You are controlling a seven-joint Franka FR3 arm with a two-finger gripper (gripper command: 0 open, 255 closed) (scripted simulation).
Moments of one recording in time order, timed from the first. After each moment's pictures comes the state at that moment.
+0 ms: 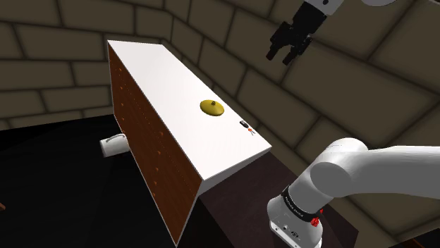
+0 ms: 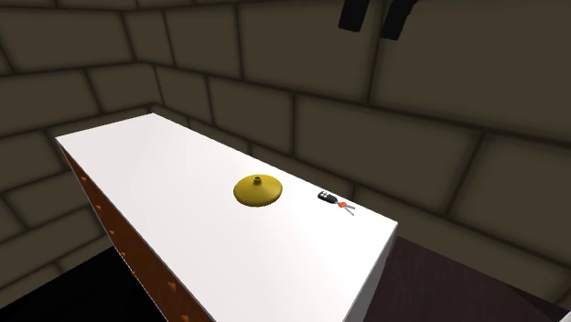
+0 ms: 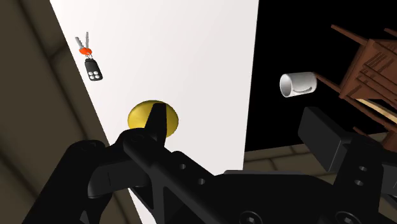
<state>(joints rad) -0.02 -0.82 -0.03 -2.28 0.07 1.63 0.13</state>
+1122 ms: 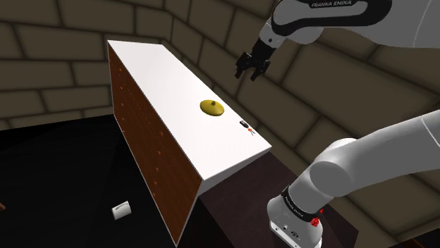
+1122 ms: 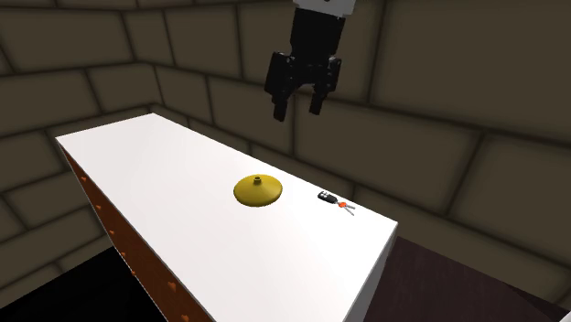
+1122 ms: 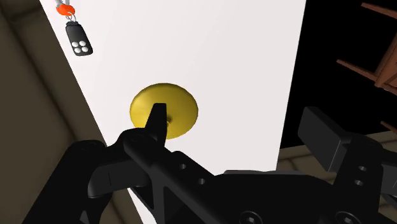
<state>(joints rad) -0.03 -0.43 -0.12 -2.35 0.07 2.07 0.03</state>
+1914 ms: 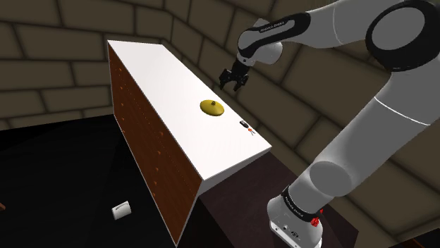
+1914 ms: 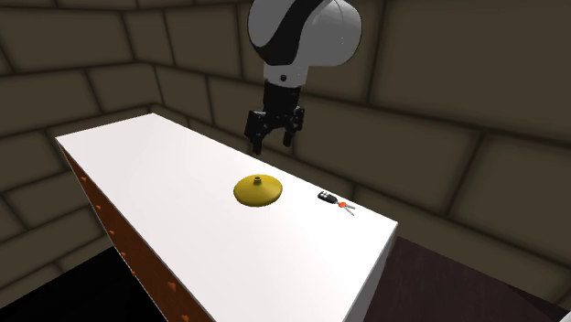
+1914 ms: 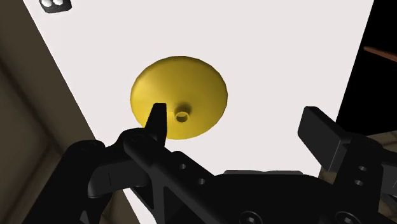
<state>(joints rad) -0.03 0.01 -0.18 -2.20 0.16 2.35 -0.09</state>
